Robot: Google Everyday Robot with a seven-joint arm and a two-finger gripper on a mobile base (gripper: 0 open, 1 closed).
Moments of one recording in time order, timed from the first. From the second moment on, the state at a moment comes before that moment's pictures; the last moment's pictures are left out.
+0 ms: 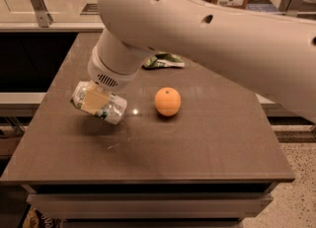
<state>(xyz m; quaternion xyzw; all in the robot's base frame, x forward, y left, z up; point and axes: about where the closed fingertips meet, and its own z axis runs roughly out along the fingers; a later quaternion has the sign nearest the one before) 0.488 0.131 0.902 -0.62 0.72 0.10 0.29</state>
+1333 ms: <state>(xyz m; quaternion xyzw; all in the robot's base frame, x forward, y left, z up) 0.483 0.165 0.882 -0.63 0.72 0.07 0.27</state>
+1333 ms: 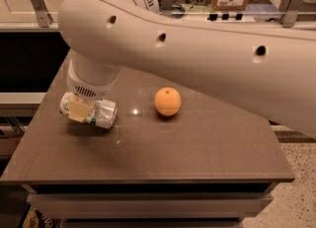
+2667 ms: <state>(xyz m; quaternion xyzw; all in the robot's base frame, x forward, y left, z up) 0.503 0.172 0.883 -0.64 0.71 0.07 0.29</state>
